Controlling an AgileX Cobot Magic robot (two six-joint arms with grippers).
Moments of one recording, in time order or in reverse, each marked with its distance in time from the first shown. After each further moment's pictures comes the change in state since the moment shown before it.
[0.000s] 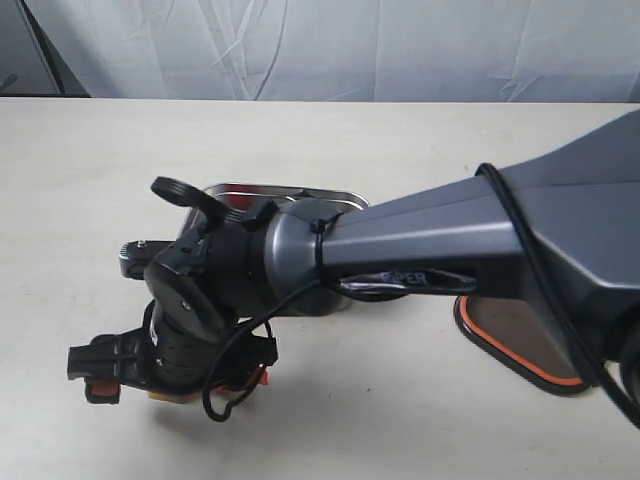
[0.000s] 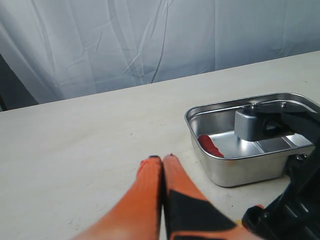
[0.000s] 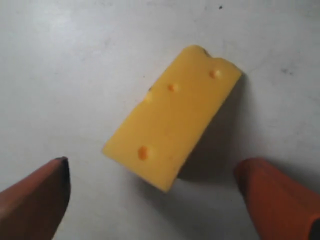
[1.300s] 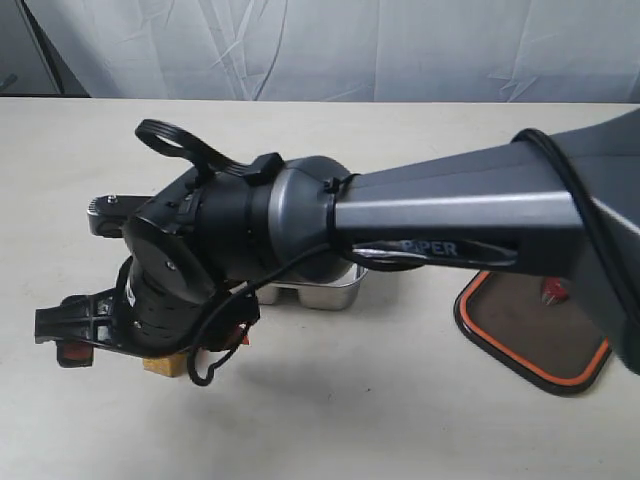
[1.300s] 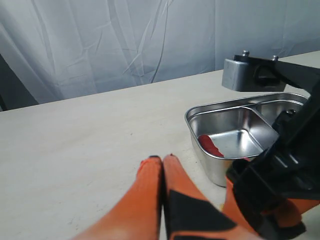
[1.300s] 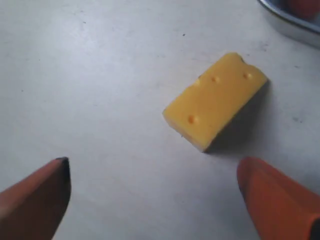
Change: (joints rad) left arm 0.000 0.000 0.000 0.000 0.000 0.000; right arm -0.004 -0.046 -0.079 -0.055 0.036 -0.023
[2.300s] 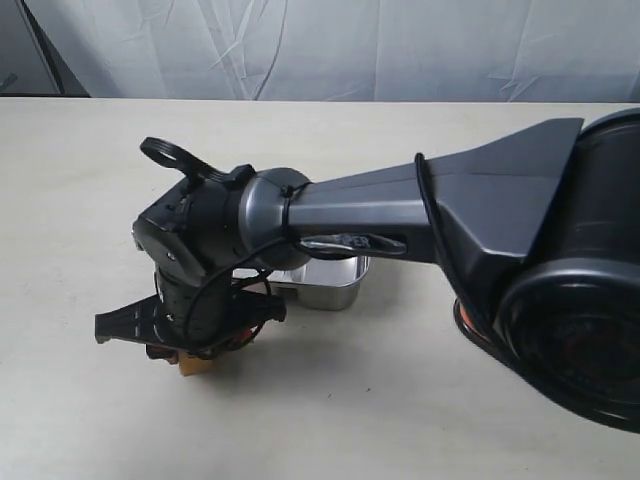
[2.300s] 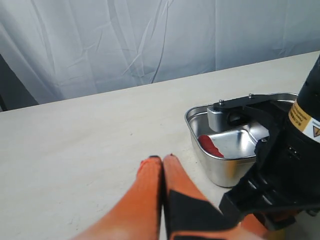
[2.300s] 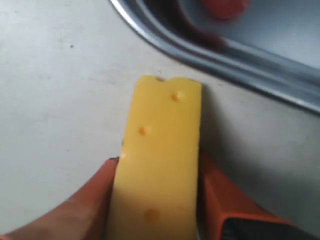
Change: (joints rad) left arm 0.000 0.000 0.000 0.000 0.000 0.000; right arm -0.065 0.174 -0.136 -0.069 0.198 0.032
